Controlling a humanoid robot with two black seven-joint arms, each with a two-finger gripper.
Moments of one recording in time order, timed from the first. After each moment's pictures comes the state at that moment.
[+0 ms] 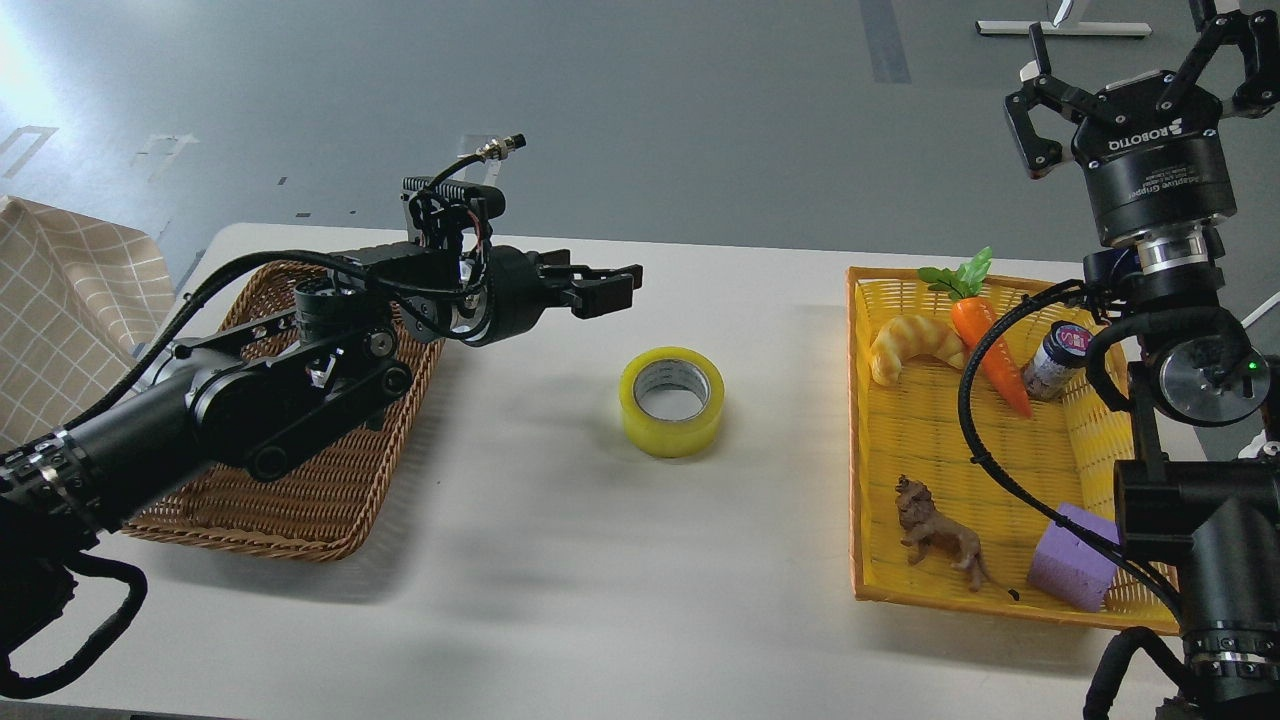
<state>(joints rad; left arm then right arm) -0.84 0.38 -0.58 -1.18 1.77 -0.31 0.05 0.53 0.00 1.73 1.14 -0.24 0.47 -0.12</state>
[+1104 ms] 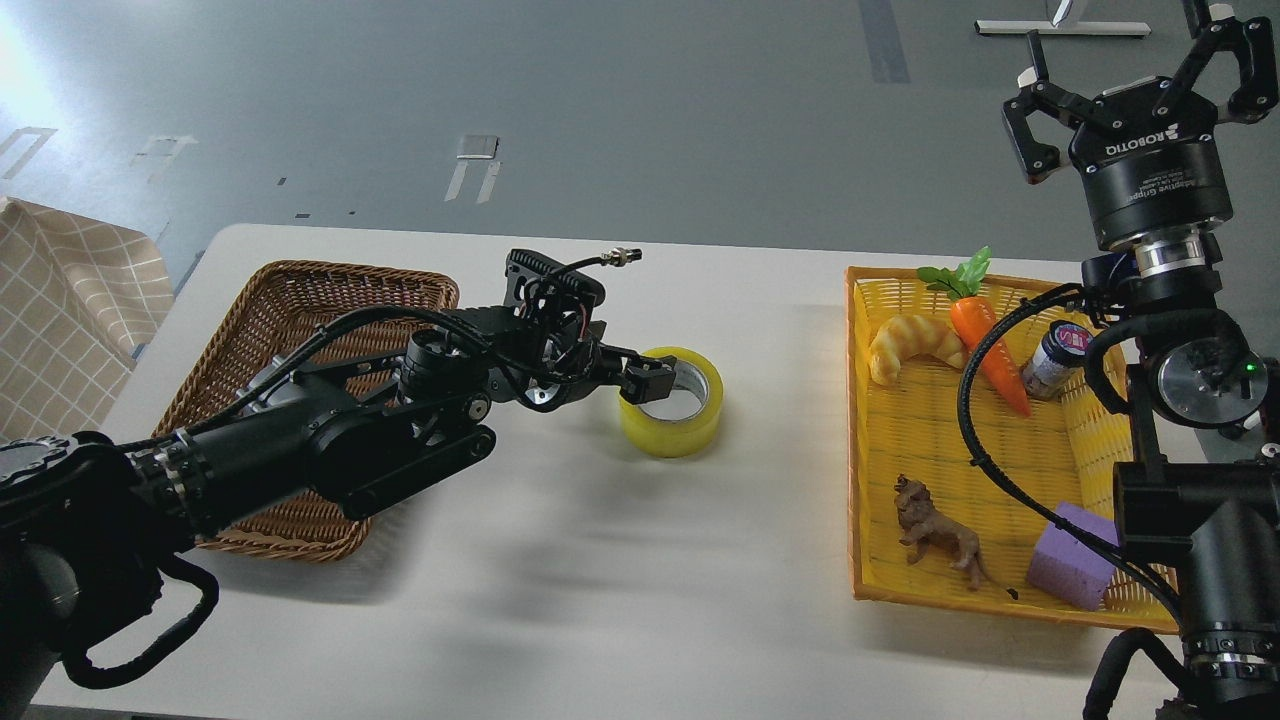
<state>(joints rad) -0.88 0.20 -0.37 -1.03 1.83 -0.32 0.11 0.53 0.00 1.72 1.13 -0.24 0.46 -0.13</state>
